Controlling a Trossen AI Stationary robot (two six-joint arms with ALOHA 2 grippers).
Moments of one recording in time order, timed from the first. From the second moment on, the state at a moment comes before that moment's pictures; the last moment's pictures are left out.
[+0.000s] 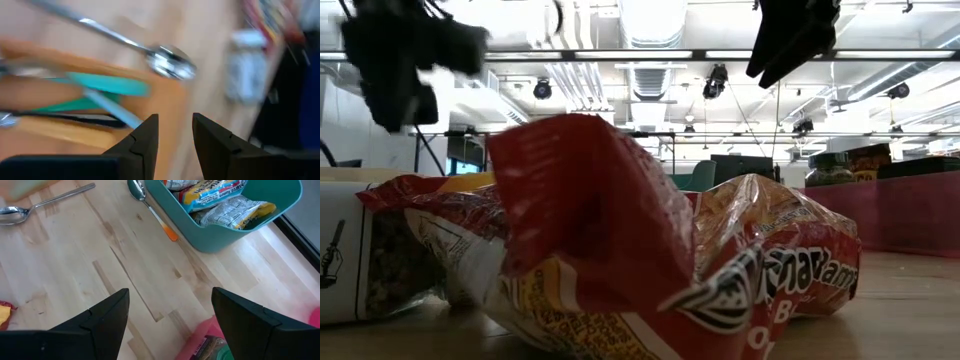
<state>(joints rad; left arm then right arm) -0.19 1.12 0.78 -0.81 0.28 -0.72 0.29 1.41 1.22 -0.94 0.55 0.73</state>
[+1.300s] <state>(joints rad) -0.76 1.34 0.98 -0.51 0.23 -0.88 0.29 1.41 1.15 -0.94 0.51 0.79</state>
